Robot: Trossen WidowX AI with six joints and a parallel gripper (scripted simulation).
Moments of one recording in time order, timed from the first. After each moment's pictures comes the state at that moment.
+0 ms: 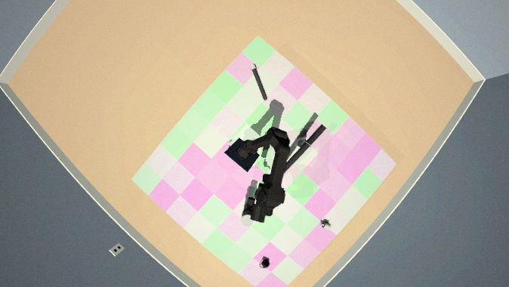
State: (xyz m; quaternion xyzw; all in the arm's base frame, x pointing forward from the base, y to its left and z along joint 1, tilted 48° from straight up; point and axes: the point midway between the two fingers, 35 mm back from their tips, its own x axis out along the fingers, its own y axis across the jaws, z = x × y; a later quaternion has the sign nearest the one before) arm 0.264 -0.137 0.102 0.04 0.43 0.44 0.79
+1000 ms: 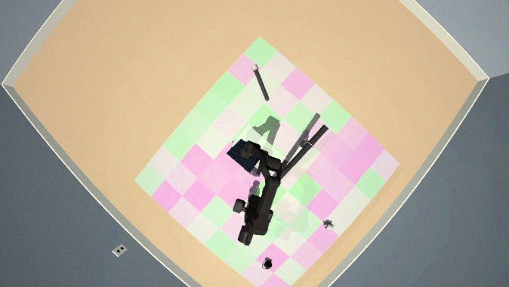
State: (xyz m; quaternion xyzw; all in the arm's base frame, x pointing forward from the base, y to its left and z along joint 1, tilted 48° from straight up) arm 0.254 -0.198 0.001 -0.41 0.09 0.72 0.55
